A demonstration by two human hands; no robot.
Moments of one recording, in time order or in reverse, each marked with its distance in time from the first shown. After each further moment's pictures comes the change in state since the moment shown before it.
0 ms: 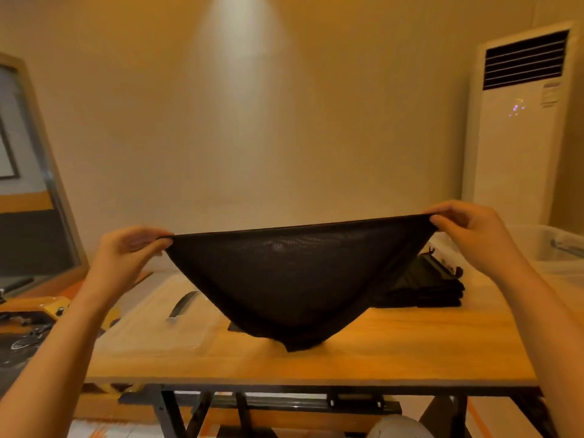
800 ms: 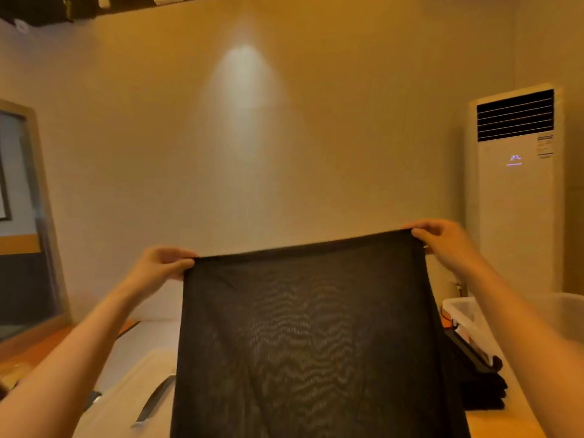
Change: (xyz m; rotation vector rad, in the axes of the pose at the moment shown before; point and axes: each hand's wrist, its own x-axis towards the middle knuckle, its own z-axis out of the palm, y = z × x) left_hand 0.182 -0.061 0.062 -0.133 -0.156 -0.221; right_hand 0.184 0.043 0.043 0.178 0.051 0.134
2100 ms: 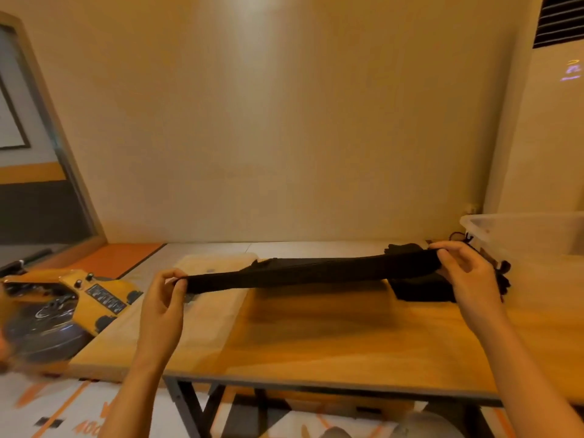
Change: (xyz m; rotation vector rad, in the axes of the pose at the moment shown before) left_hand -0.228 -0.071 0.042 -0.060 0.325 -0.038; right_hand -0.205 0.060 0.043 0.182 0.102 0.190
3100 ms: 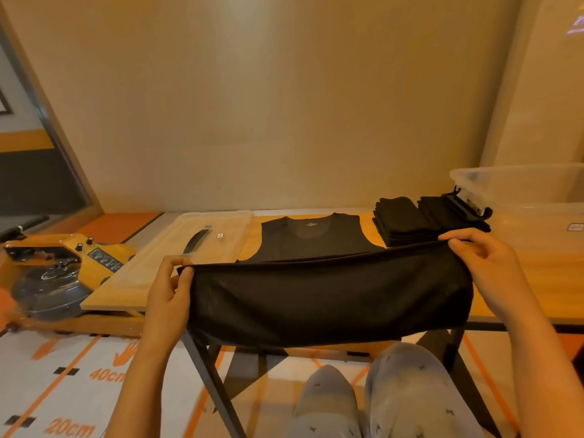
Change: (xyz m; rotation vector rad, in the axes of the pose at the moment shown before) left_hand -0.072 0.002 -0.009 0.059 -0.109 -0.151; right_hand -0.071 -0.002 -0.048 -0.199 -0.098 0.089
